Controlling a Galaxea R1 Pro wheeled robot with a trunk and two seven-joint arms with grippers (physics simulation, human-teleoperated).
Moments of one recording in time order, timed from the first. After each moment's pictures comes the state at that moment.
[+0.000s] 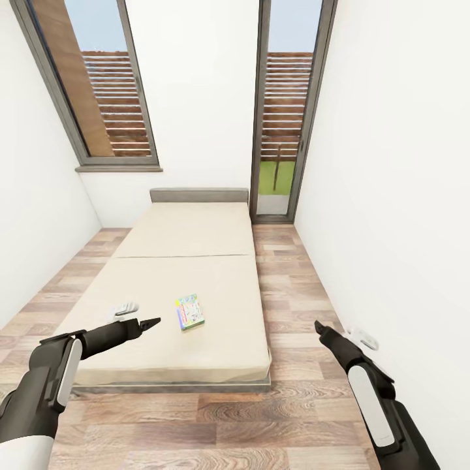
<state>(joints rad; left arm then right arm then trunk) -0.49 0.13 0.31 -1.29 0.06 0.84 -0.70 -0.33 -0.02 -0.09 -1.36 -0.63 0.37 -0.30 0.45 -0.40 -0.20</state>
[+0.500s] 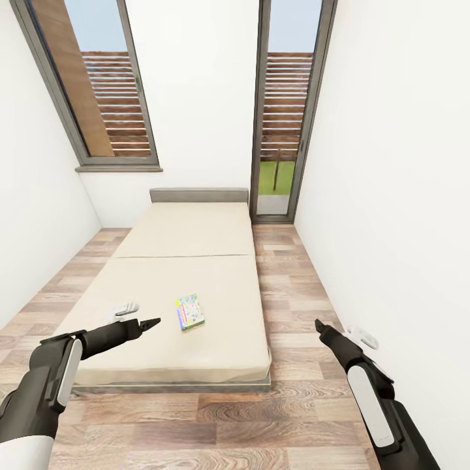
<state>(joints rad) -0.49 0.13 0.31 -1.28 0.05 0.84 -0.70 -0.33 -0.02 -0.08 -1.35 -0.63 0.34 -0.30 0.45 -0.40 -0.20</state>
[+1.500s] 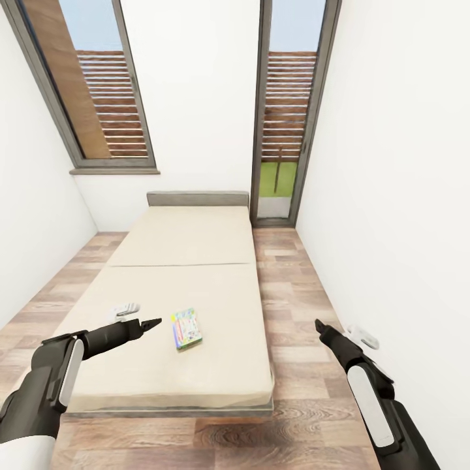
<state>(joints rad) -0.49 0.12 0.31 -1.28 0.05 0.84 -0.70 -0.33 -0.02 -0.08 -1.35 -0.63 0.34 -0.30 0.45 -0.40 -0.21</state>
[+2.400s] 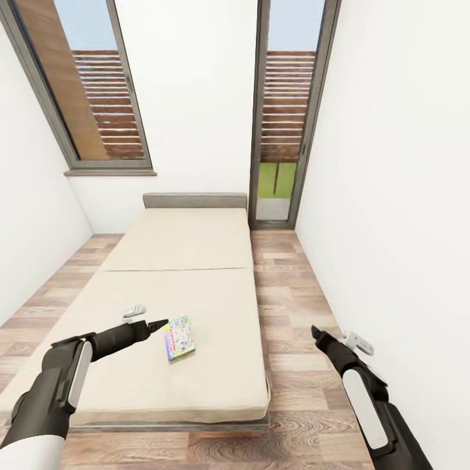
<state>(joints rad) -0.50 0.09 0.31 -1.25 0.05 0.80 -0.71 -0.33 -0.01 -0.07 -1.30 -0.63 0.34 -0.30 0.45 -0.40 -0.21</state>
